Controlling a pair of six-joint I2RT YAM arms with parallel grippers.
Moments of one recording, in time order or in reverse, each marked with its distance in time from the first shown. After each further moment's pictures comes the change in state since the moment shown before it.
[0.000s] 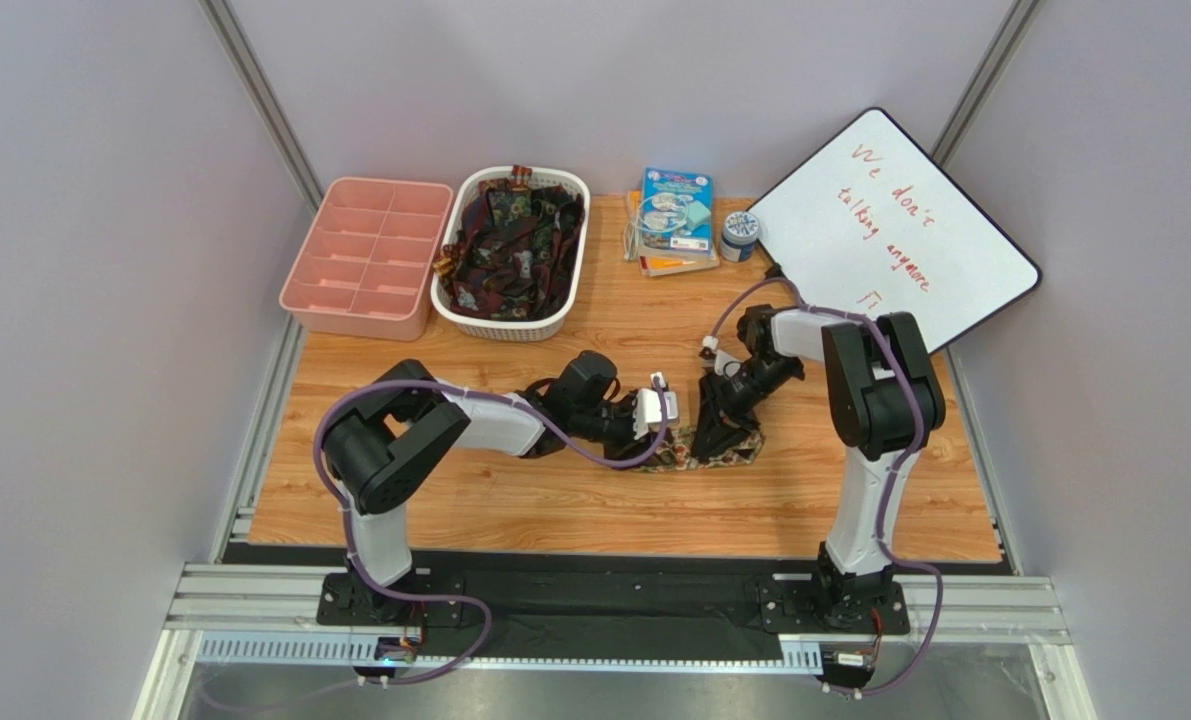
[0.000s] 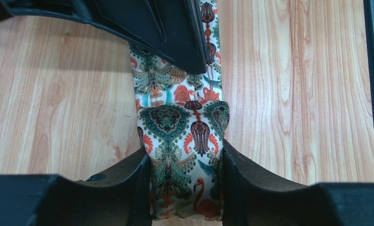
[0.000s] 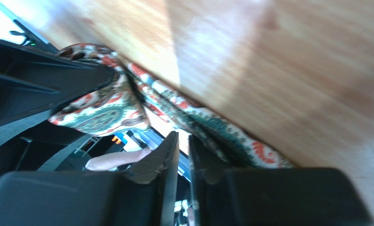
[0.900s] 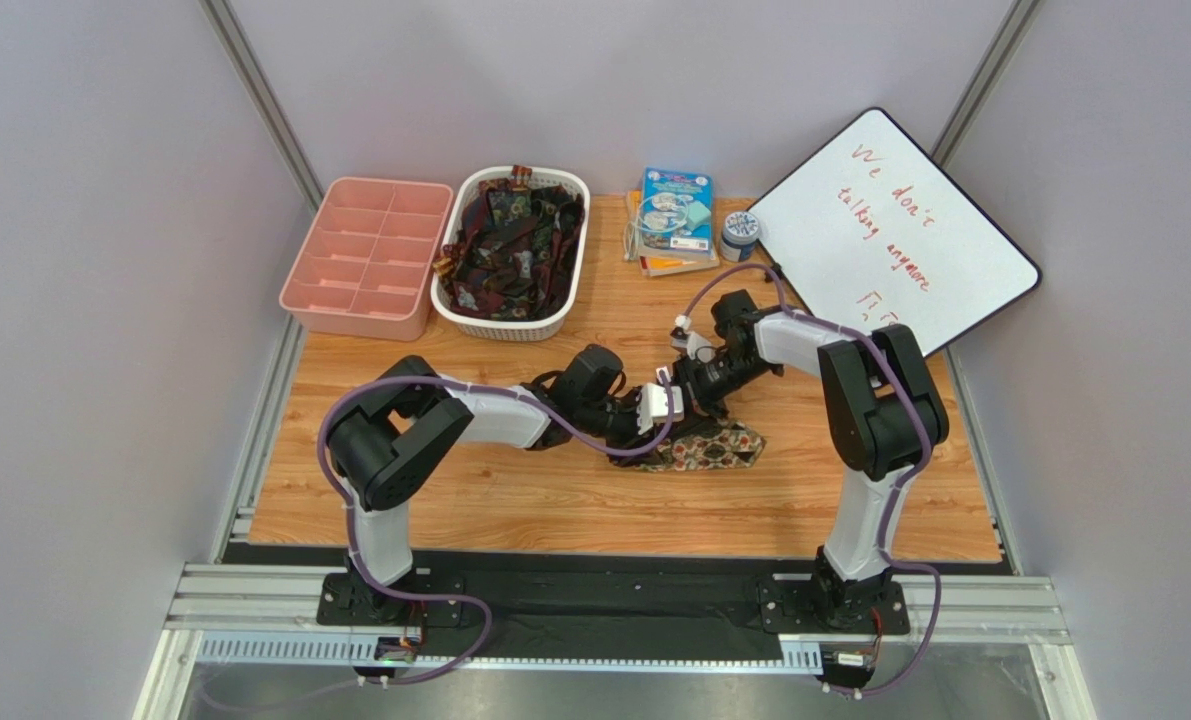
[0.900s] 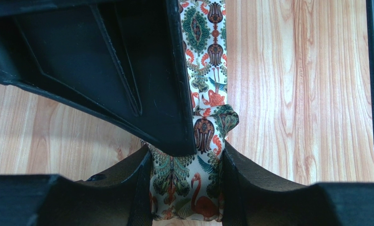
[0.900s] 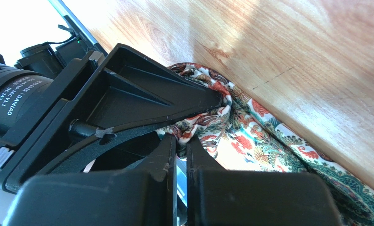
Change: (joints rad) left arm 0.006 0.023 0.063 -0.093 0.006 0.000; right arm 0.123 -0.097 -0.019 0.209 -0.138 0.128
